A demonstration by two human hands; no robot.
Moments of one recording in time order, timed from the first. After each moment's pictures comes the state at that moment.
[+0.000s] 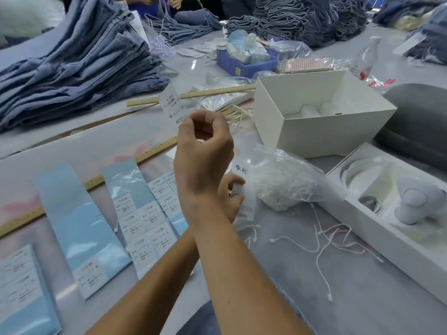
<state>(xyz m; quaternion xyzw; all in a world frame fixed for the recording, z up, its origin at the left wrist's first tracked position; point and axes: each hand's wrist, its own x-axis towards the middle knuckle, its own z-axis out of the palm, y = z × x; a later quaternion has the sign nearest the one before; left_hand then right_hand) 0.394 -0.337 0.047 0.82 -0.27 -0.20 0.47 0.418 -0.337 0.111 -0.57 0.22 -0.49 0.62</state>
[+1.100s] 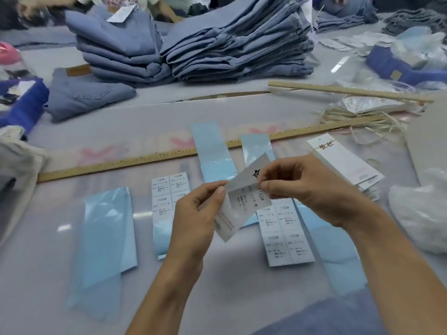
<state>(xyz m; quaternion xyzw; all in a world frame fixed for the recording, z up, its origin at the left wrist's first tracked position) 0.393 -0.079 0.047 0.67 0.07 -0.05 0.73 0.413 -0.285 0.092 -0.78 -0.04 0.12 0.61</state>
